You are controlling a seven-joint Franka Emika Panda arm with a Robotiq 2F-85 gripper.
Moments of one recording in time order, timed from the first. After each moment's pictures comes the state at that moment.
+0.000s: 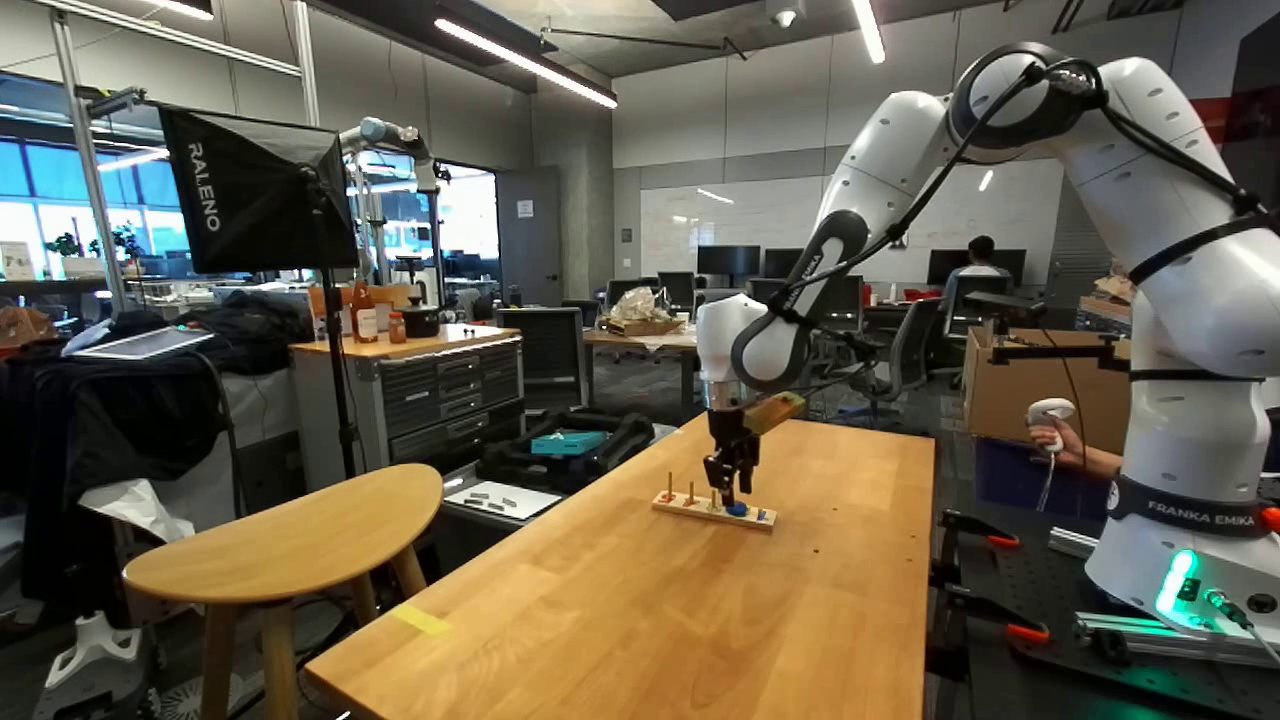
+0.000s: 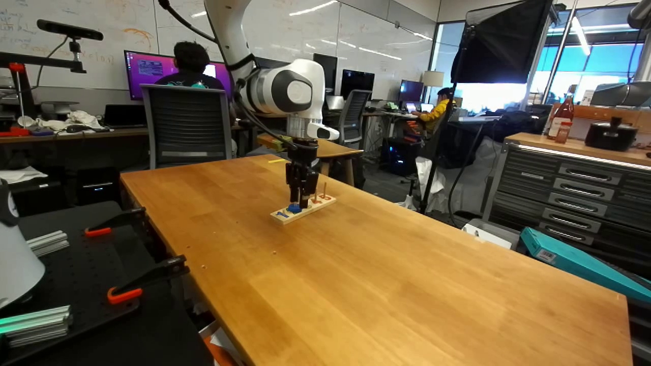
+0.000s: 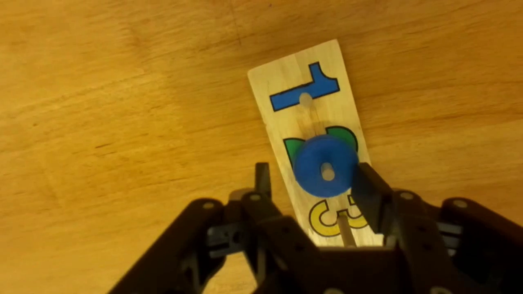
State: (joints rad) arm 0.05 0.50 -0.03 -2.14 -0.14 2.56 0.34
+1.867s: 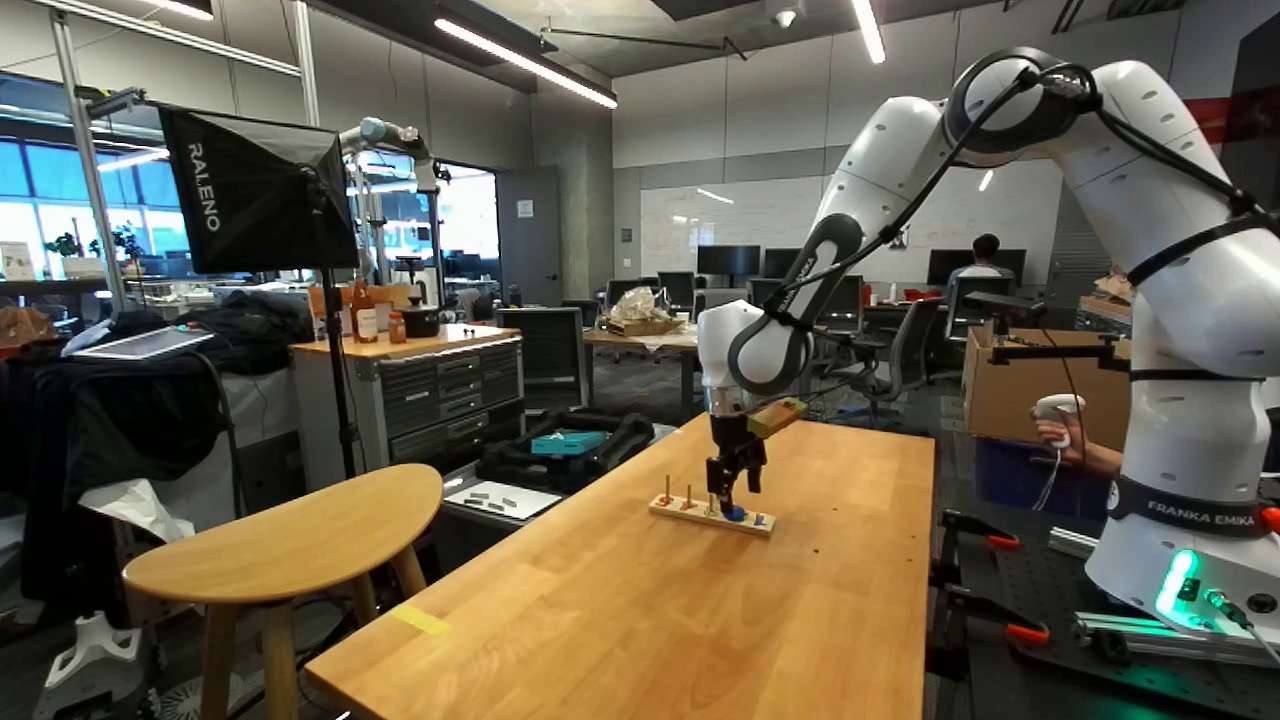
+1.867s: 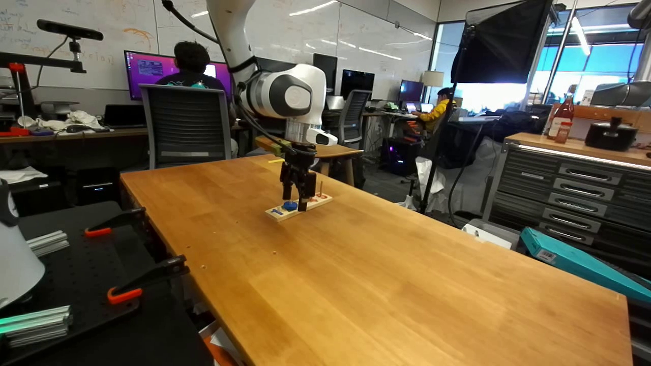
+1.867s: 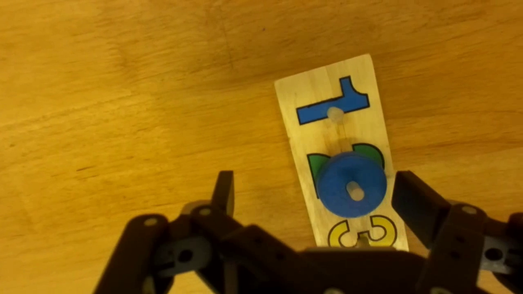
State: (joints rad) arm 0.04 0.52 -0.03 -2.14 -0.07 2.54 0.26
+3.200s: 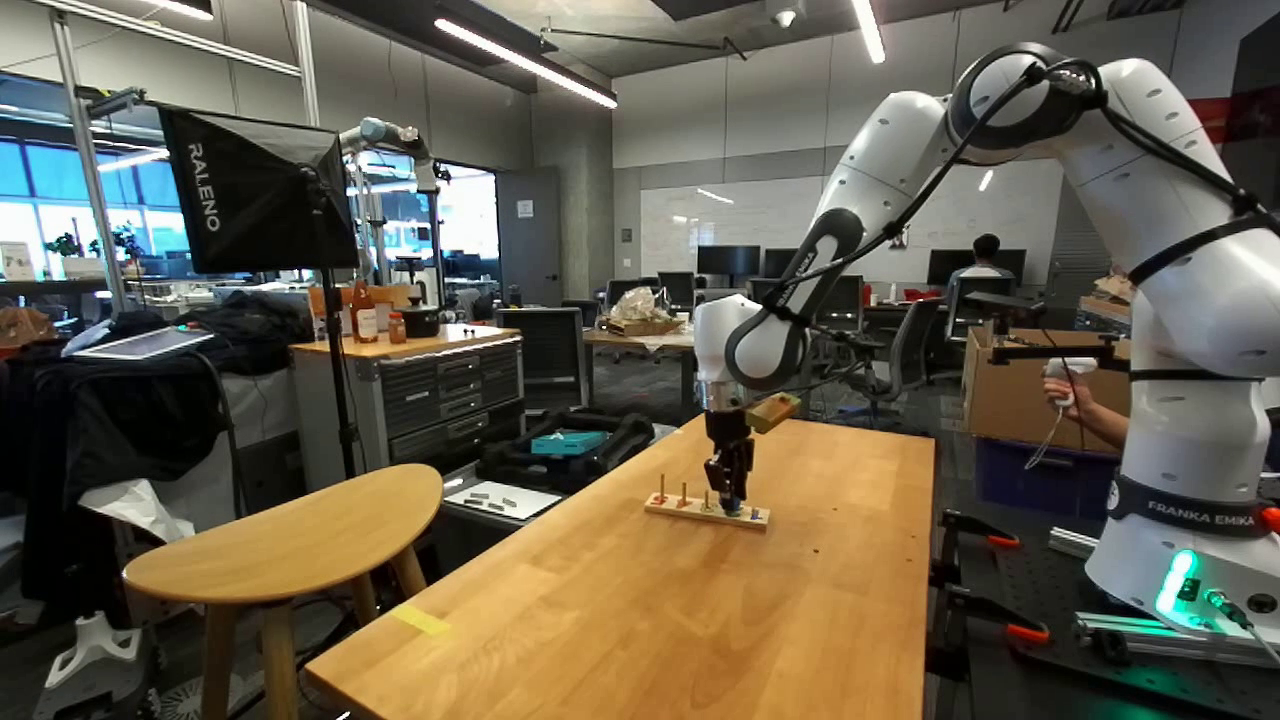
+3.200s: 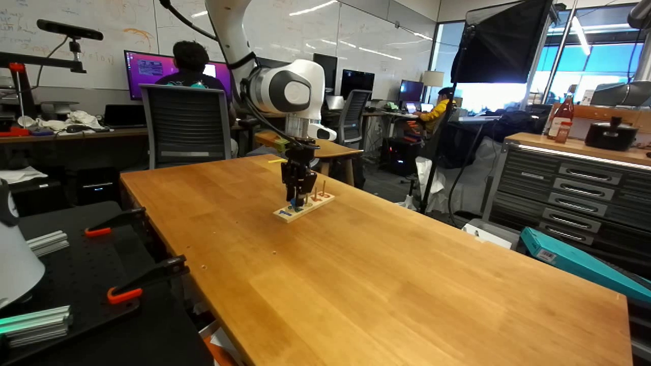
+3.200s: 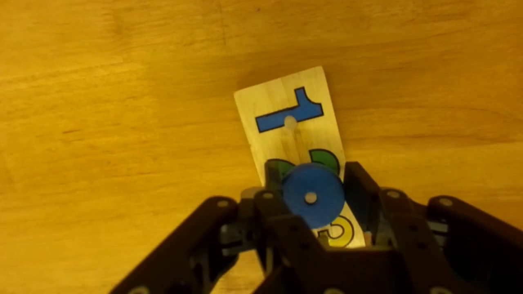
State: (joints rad) arm 0.05 0.50 -0.02 -2.13 -0.07 2.54 0.18
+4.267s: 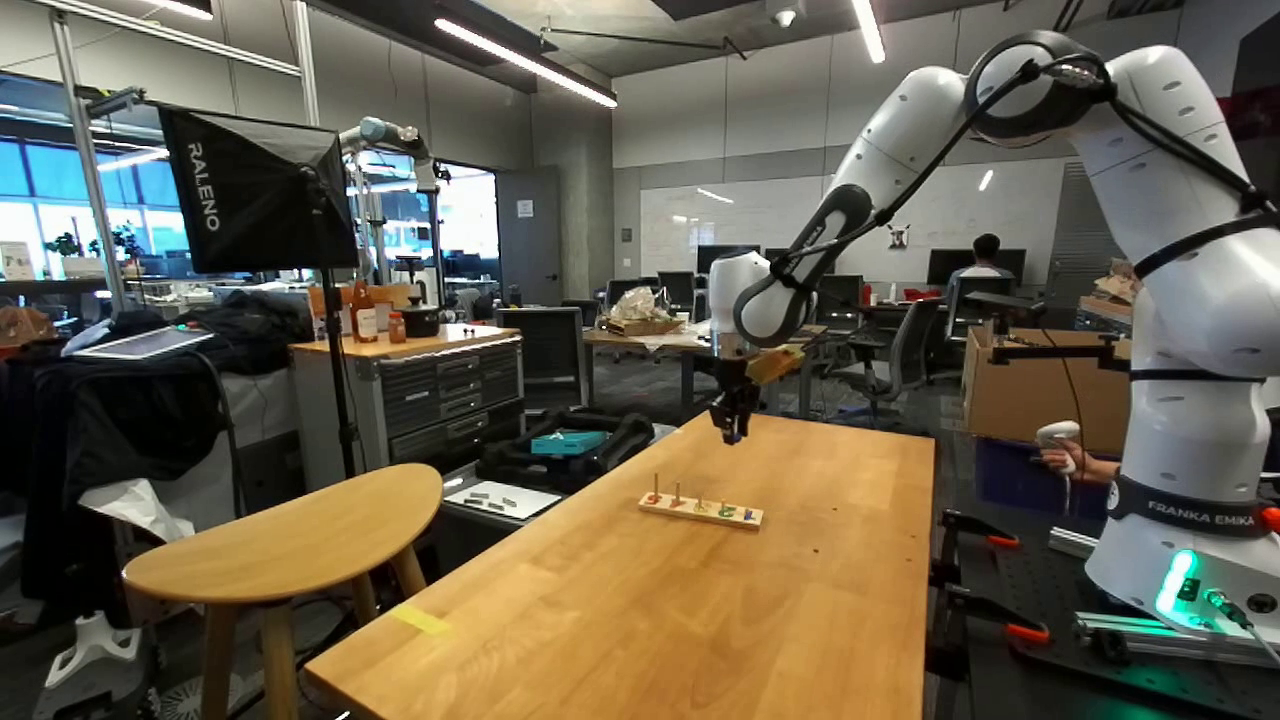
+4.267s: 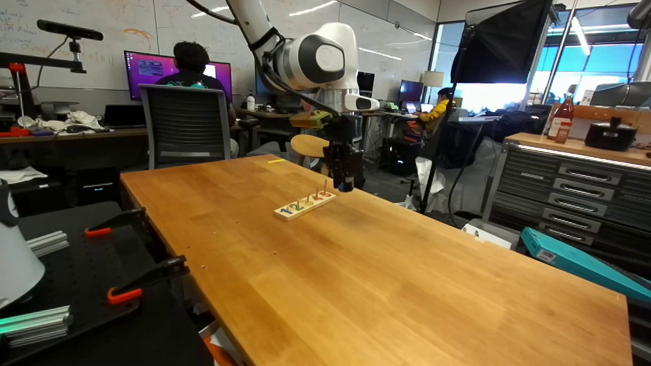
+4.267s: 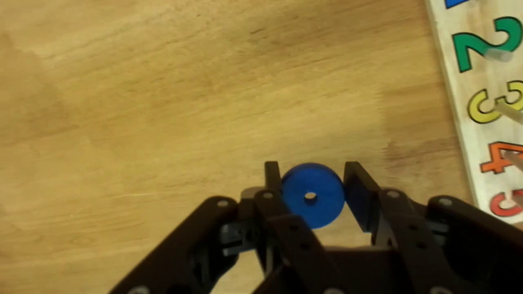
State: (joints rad) arm 0.03 0.42 -0.19 -2.08 -0.18 2.54 0.26
